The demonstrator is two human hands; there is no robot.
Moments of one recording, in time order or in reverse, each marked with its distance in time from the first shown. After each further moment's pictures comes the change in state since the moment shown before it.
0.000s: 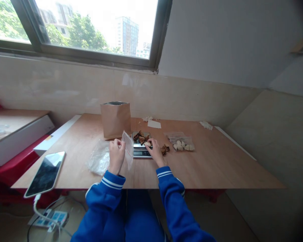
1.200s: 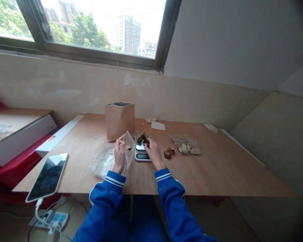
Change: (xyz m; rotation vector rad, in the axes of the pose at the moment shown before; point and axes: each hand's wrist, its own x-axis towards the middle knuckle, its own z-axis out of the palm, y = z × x) left_hand 0.010 -0.021 0.017 -0.738 -0.026 -0.122; right_hand 0.023 -0.043 0.020 -0.086 -0.065 0.077
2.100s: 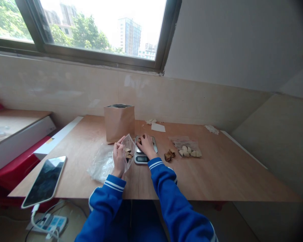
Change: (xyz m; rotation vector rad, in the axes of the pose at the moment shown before) left_hand -0.009 0.013 0.010 -0.158 0.061 -0.026; right_hand 0.046 -0.005 0.032 -0.471 -0.247 -0.090
